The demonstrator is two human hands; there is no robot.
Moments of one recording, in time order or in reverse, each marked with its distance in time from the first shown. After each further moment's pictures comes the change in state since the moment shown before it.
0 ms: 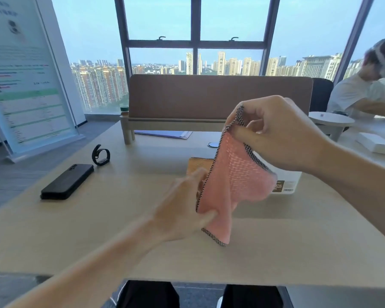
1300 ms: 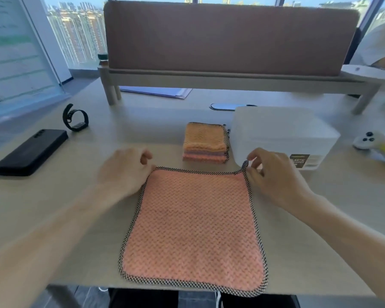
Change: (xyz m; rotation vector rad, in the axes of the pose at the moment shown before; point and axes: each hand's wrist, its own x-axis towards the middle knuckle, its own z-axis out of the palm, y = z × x) left_hand 0.043 -0.162 0.005 0.387 0.011 -0.479; right_hand -0.047 0.170 0.149 -0.221 -0.178 0.410
